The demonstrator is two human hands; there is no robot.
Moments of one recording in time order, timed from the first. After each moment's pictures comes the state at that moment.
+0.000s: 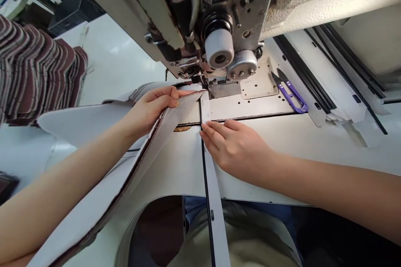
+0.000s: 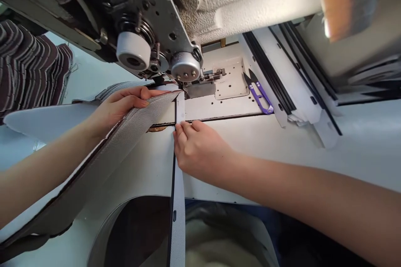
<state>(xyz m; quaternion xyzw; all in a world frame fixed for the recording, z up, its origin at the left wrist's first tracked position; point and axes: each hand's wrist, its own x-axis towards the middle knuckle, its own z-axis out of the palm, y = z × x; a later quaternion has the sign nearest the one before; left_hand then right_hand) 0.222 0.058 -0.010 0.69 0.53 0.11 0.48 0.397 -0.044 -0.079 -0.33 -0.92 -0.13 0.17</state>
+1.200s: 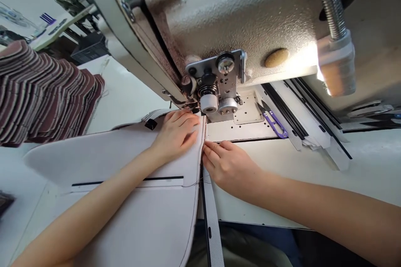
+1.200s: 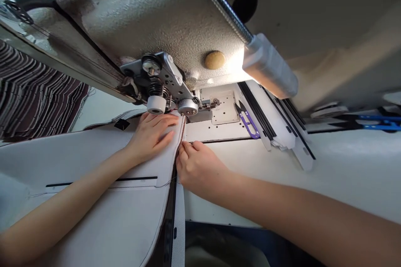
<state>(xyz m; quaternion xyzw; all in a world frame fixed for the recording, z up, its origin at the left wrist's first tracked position) 0.224 0.051 -0.042 0.93 0.35 0.05 0.09 0.397 -0.039 -0.072 -0.35 -0.92 -0.06 0.15</state>
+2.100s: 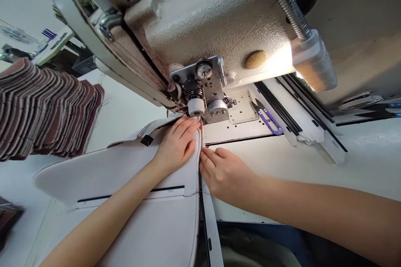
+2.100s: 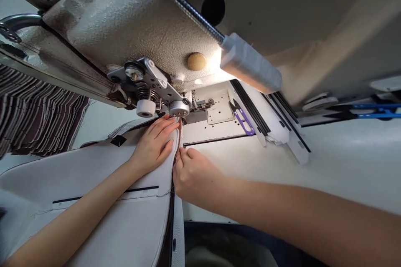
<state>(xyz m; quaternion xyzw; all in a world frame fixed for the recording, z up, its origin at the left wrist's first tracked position) 0.217 0.040 -0.059 0.94 0.32 0.08 0.04 0.391 -0.052 -0.071 -0.35 -0.92 -0.09 0.17</state>
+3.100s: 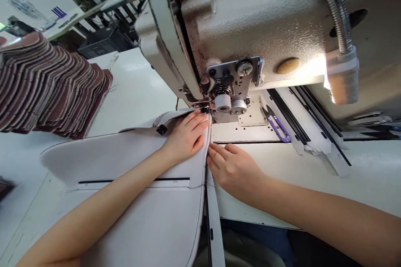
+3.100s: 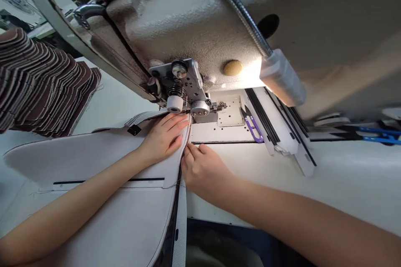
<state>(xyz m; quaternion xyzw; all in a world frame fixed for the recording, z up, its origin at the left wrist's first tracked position) 0.220 0.045 -0.065 0.95 0.30 0.11 0.02 0.395 -0.045 -0.077 -0.35 -0.91 -0.12 0.17</state>
